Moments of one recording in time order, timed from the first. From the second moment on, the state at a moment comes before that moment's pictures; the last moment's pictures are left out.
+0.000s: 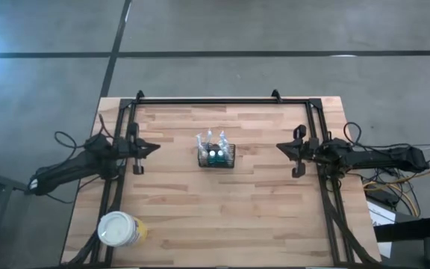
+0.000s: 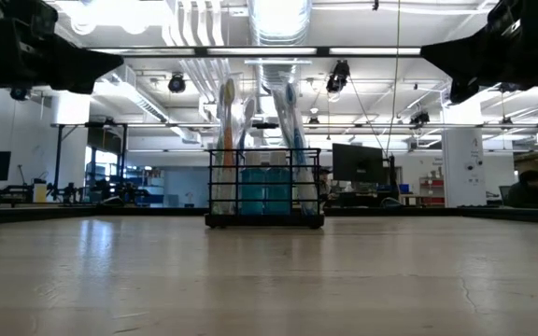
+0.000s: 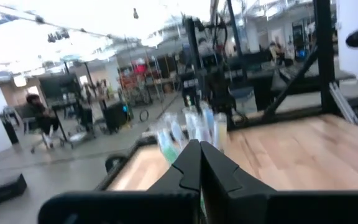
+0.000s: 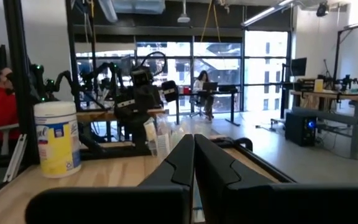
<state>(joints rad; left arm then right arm) 0.30 0.00 0.09 0.05 0.20 0.21 -0.05 0.35 0.01 0.57 0.11 0.02</state>
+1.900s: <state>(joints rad) 0.42 0.00 0.01 0.06 0.15 0.12 -0.17 0.16 0.01 0.29 0.09 0.03</state>
